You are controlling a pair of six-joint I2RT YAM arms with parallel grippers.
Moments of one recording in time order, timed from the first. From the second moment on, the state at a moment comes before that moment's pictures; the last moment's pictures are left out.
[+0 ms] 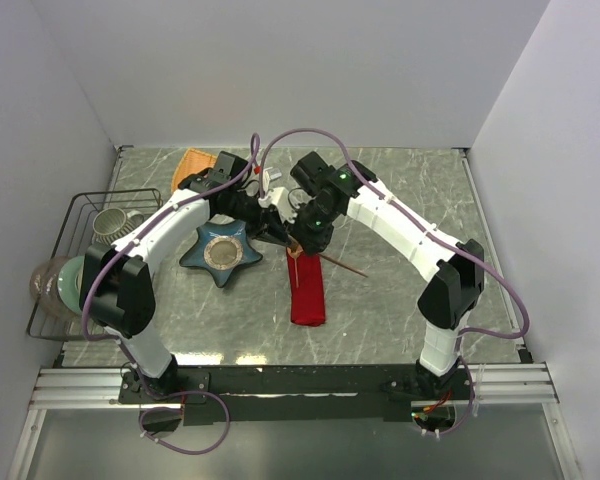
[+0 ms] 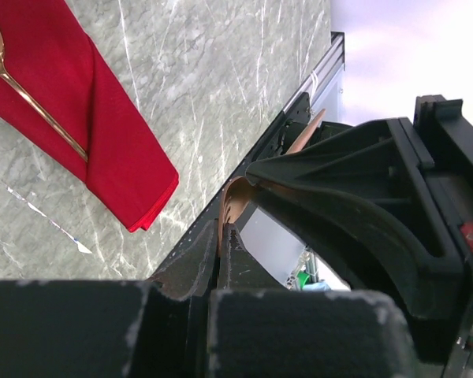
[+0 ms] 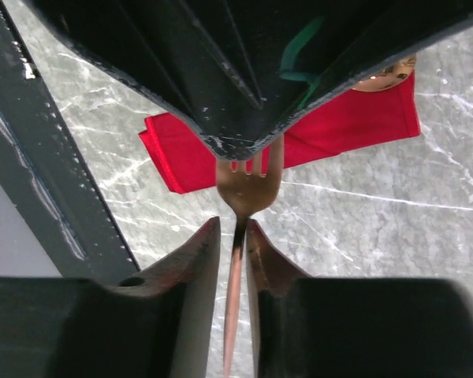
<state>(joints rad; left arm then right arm) -0.43 1.69 1.43 -0.72 0.87 -0.44 0.73 1.82 1.84 -1.25 -0.32 -0.48</state>
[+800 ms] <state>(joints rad) -0.12 1.39 1.32 -0.35 0.55 -0.57 0.56 1.81 1.63 -0.69 0.03 0.13</state>
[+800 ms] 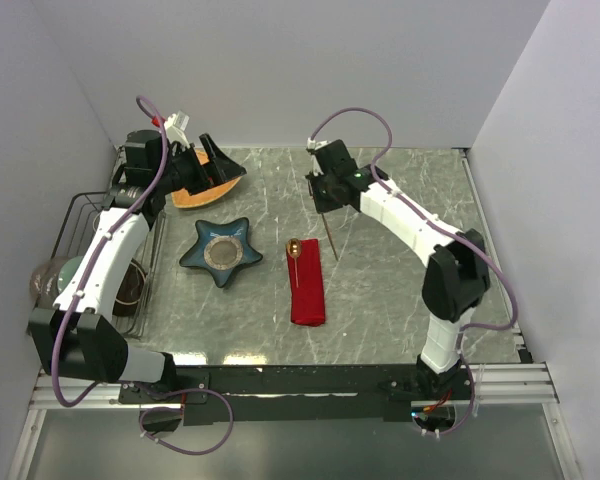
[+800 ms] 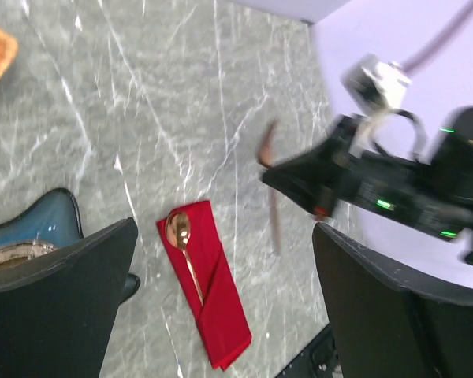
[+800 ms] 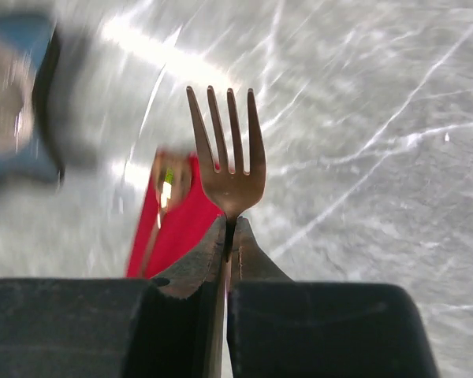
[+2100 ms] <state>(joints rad) -0.11 1.31 1.14 -0.34 0.45 -0.60 0.64 1.97 1.45 -0.37 0.24 0.52</state>
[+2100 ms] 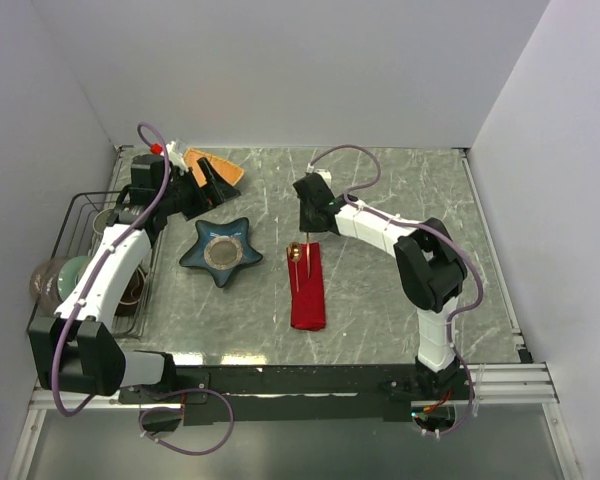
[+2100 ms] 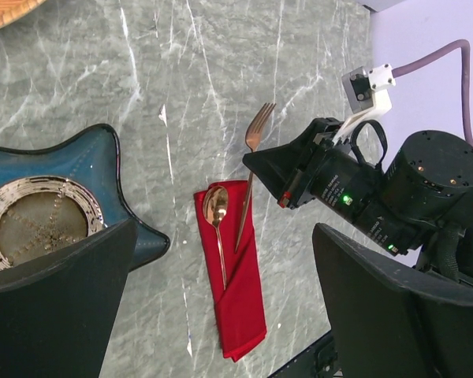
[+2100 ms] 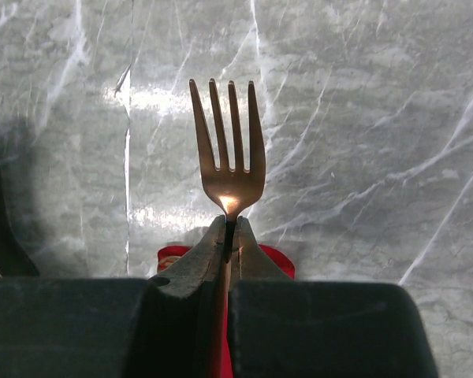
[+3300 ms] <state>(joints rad) -0.08 1.24 1.06 -0.35 0.45 -0.60 0.71 1.90 1.36 -0.52 0.17 0.65</state>
